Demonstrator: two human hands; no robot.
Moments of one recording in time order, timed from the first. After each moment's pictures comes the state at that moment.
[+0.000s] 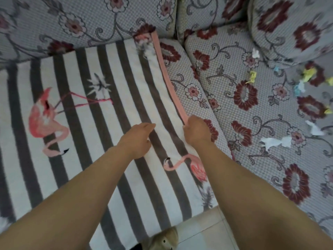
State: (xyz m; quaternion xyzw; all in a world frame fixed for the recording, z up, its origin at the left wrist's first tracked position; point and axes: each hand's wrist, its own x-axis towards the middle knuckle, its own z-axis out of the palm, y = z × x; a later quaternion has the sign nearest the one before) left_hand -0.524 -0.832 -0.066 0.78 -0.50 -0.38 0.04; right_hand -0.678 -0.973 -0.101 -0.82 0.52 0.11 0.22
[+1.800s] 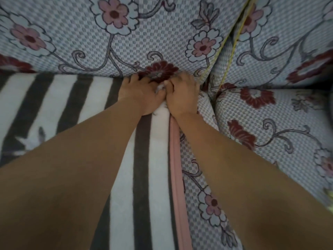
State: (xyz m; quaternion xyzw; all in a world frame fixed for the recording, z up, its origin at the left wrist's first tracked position) left_hand -0.302 -1.144 -0.190 0.91 -0.40 -0.12 -0.02; right_hand -0.385 -1.239 -0.207 -0.93 0.31 -0.18 0.11
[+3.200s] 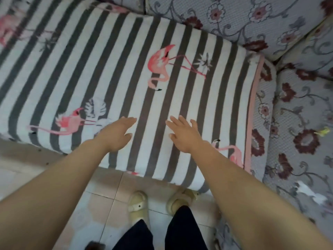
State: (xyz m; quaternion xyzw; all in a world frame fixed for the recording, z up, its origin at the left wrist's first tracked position) left_hand -0.543 -0.518 0.004 0.89 -0.20 -0.37 0.15; right_hand -0.616 -0.751 -0.036 -0.95 -0.01 0.29 0.13
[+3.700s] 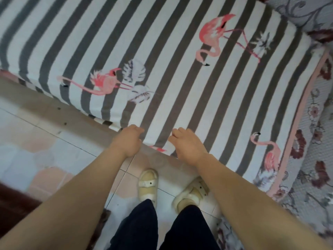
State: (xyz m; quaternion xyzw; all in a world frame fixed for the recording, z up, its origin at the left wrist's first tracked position) left_hand -0.626 -0.410 -0.093 0.90 -0.08 -0.40 0.16; right_hand -0.667 -0.628 -0.084 -0.93 -0.23 0.27 0.08
